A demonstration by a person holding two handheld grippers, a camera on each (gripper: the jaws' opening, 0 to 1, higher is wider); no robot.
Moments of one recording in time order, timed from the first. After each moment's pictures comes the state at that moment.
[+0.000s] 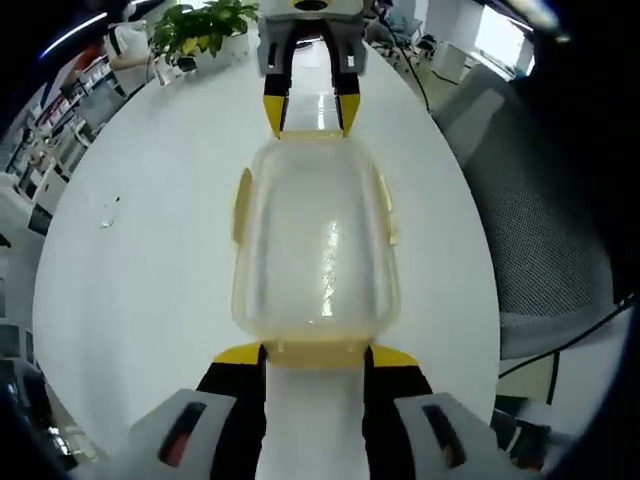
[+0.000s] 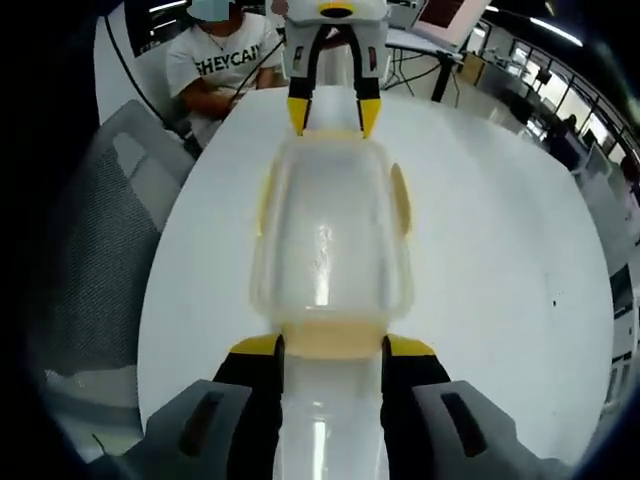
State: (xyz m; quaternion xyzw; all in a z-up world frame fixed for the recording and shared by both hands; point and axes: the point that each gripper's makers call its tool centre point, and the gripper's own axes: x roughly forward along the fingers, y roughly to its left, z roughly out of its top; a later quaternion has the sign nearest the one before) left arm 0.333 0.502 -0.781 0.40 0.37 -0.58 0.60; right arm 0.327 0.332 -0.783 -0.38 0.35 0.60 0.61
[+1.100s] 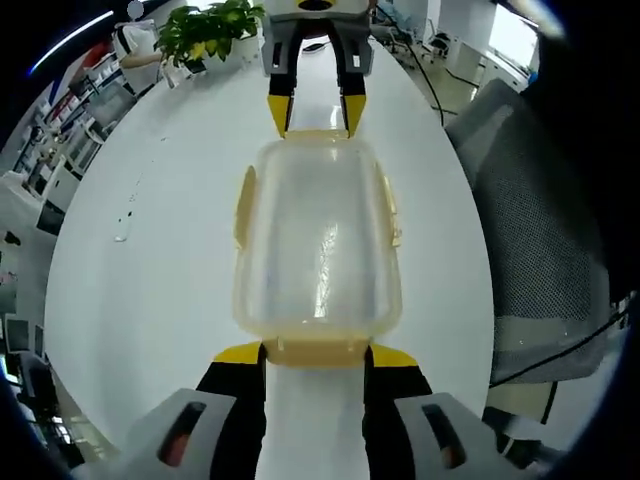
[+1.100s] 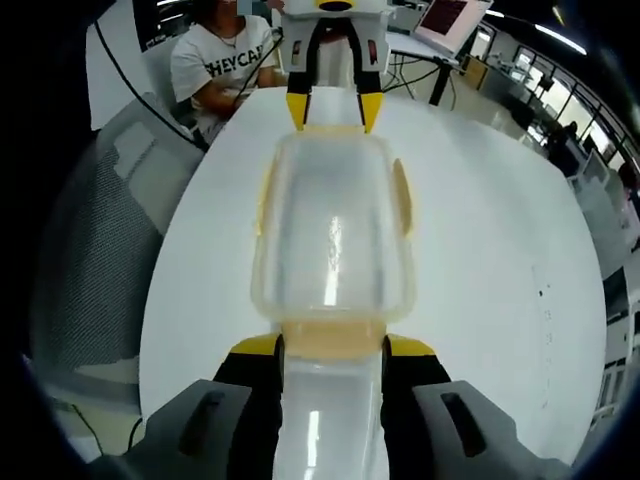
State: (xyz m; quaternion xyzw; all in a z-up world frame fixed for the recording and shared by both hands) left arm 0.333 0.466 -0.764 0.42 0.38 -0.55 0.61; right arm 0.329 0.298 -0.774 -0.39 0.35 0.61 0.60
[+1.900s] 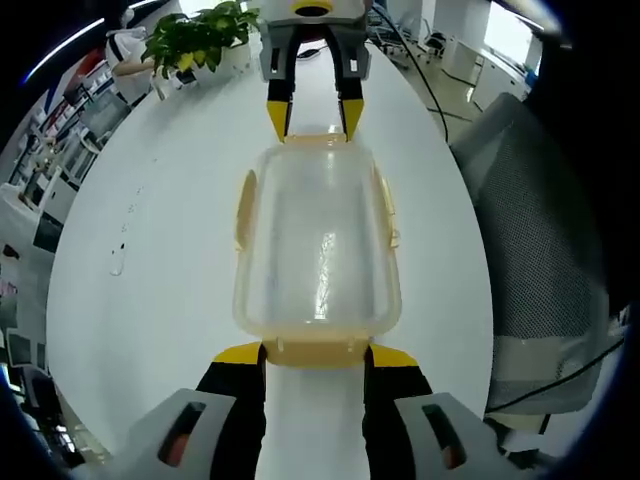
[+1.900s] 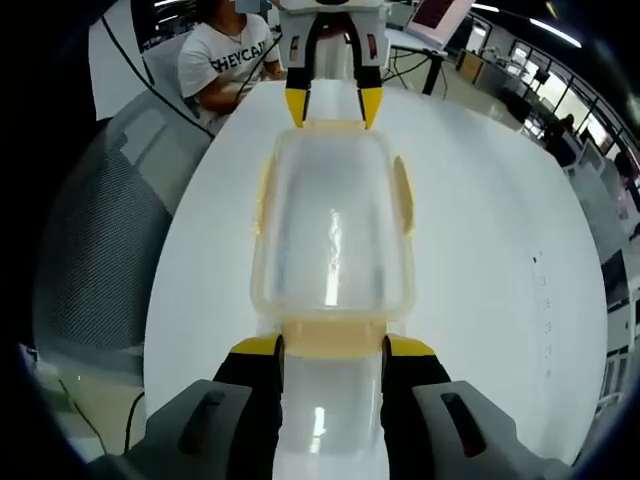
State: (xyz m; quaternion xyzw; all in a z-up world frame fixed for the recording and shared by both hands) left arm 0.336 0.411 -0.758 0.42 0.37 -0.56 0.61; right arm 0.328 0.242 -0.770 -0.38 0.36 0.60 0.61
